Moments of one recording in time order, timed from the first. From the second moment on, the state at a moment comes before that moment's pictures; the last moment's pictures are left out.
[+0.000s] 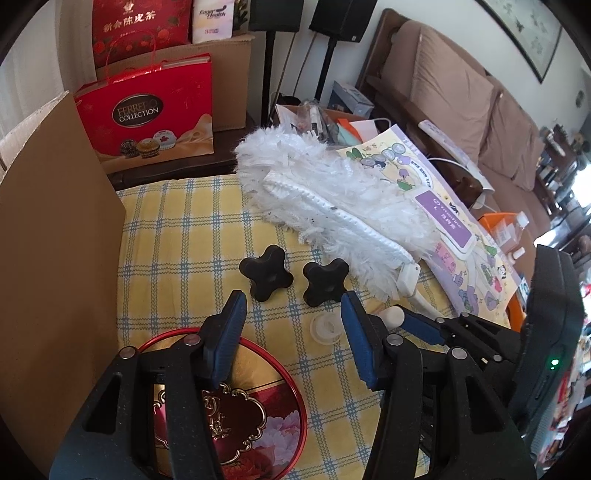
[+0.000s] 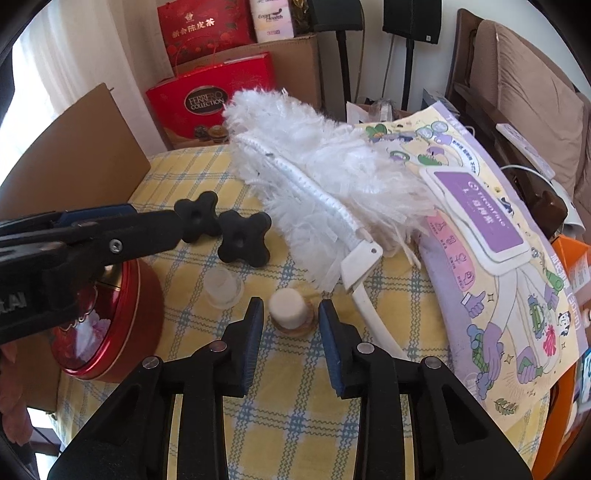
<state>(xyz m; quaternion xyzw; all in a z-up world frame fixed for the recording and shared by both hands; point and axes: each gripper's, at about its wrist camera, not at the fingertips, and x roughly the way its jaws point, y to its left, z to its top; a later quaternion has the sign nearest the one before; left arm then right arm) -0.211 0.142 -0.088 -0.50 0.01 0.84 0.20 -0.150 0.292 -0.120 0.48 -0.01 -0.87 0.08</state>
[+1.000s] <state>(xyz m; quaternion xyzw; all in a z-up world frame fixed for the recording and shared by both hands) -0.219 0.208 -0.136 -0.57 0.14 0.78 0.20 -0.106 0.333 -0.067 0.44 -0.07 -0.89 0.08</state>
